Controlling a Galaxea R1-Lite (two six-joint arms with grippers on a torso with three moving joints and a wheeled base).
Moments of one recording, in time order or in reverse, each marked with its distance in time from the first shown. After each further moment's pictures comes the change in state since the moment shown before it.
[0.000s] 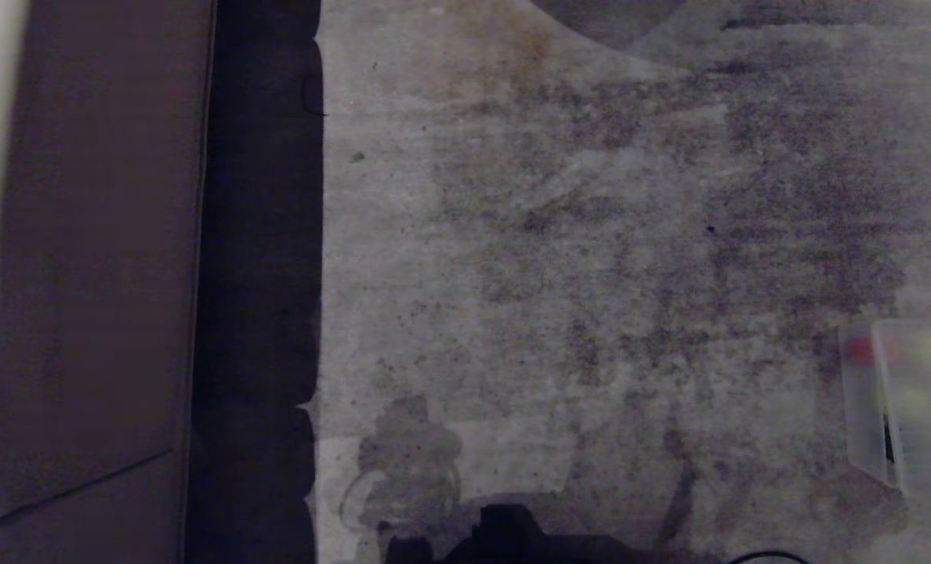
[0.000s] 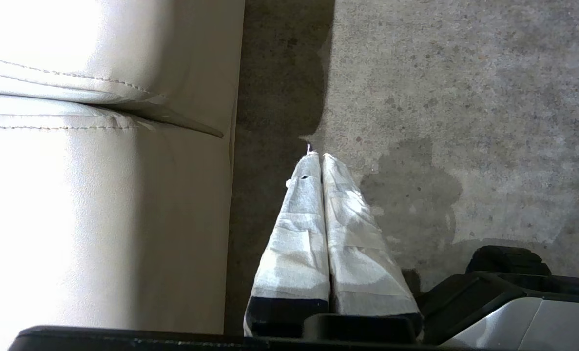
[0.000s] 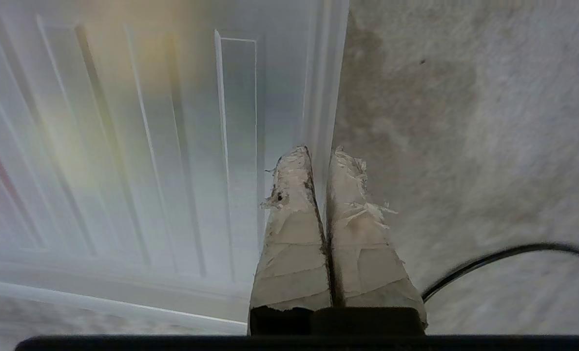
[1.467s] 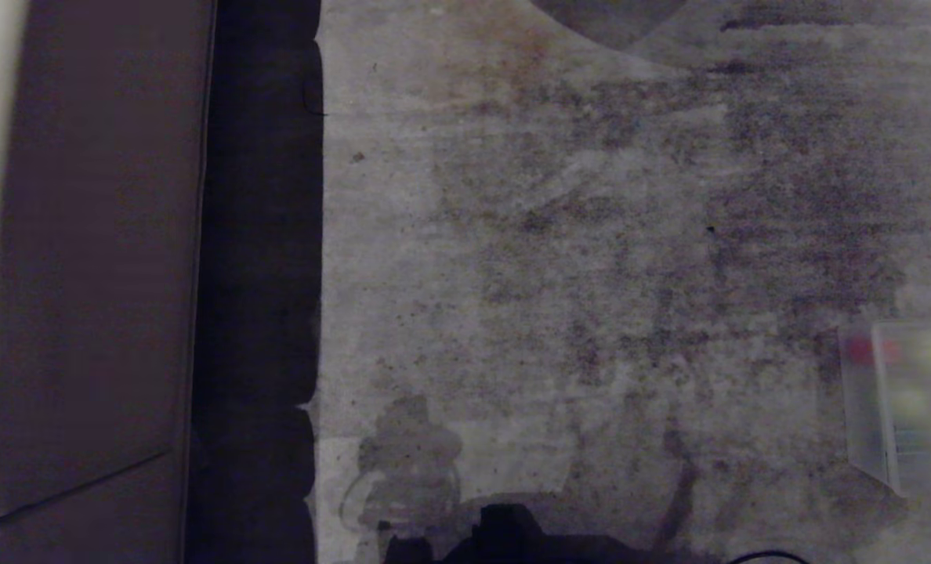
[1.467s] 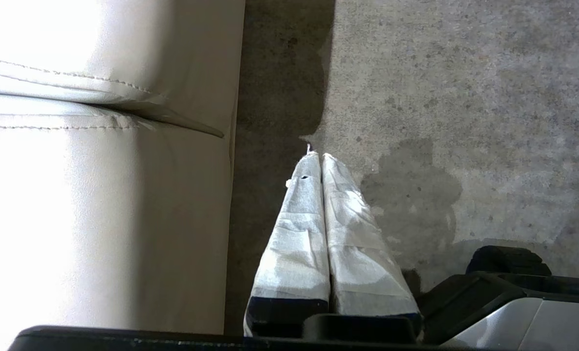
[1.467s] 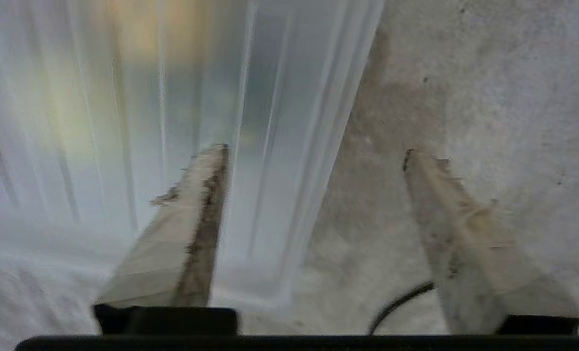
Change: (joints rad) left arm 0.000 0.000 0.000 0.000 0.000 0.000; right arm 0.004 0.002 0.025 -0.048 0.002 -0.139
